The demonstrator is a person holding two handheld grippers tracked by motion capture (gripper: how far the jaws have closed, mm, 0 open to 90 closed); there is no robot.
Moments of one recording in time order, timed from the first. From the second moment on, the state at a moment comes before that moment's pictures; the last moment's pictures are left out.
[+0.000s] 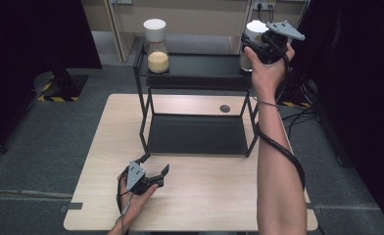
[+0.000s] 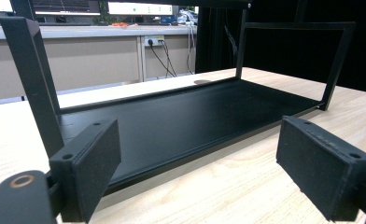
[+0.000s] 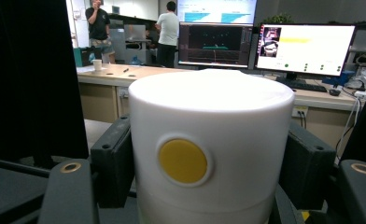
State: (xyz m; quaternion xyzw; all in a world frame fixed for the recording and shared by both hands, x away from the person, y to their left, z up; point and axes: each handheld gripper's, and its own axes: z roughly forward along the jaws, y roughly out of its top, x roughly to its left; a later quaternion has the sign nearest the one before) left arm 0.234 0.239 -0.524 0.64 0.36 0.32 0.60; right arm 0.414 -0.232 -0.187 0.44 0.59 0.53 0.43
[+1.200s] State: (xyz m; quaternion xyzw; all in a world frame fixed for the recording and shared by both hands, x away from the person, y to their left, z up) left arm 0.233 0.238 -0.526 0.64 0.36 0.33 0.60; right arm 0.372 -0.245 -0.211 0.43 0.58 0.56 0.41
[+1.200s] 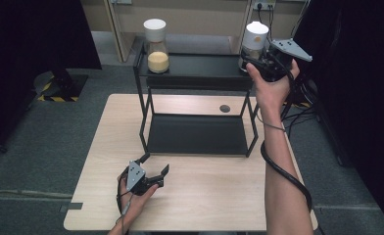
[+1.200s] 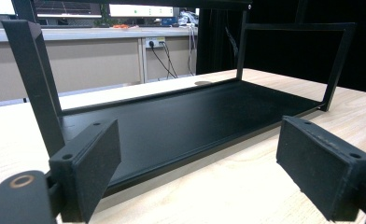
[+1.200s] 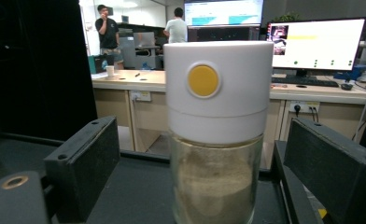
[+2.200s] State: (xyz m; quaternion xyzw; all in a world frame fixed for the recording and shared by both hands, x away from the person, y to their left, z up) left arm 0.232 0.237 -0.526 0.64 0.36 0.33 0.60; right arm 0.329 -0.253 -0.249 0.42 0.59 0.57 0.39
